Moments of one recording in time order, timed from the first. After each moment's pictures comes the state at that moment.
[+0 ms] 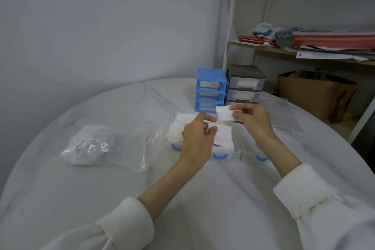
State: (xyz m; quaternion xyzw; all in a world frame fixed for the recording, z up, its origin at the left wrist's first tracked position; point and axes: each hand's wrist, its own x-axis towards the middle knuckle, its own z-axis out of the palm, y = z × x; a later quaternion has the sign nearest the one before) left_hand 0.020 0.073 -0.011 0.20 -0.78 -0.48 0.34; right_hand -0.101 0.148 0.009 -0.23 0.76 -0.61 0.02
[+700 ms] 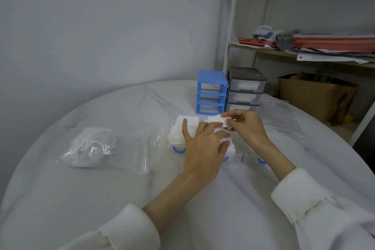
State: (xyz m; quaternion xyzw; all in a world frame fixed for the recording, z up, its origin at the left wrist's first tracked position) left_hand 0.023 0.081 -0.028 0.14 -0.92 -0.10 0.36; right_hand -0.098 0.146 -0.002 -0.33 0.76 -0.56 0.04
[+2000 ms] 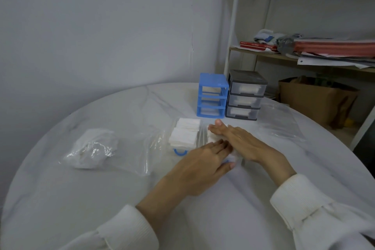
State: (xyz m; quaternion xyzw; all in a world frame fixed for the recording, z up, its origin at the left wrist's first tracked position) left_hand 0.043 0.066 -0.029 -0.04 -0.98 -0.12 0.14; right_hand -0.089 0.155 -0.007 -0.44 0.83 -0.30 0.19
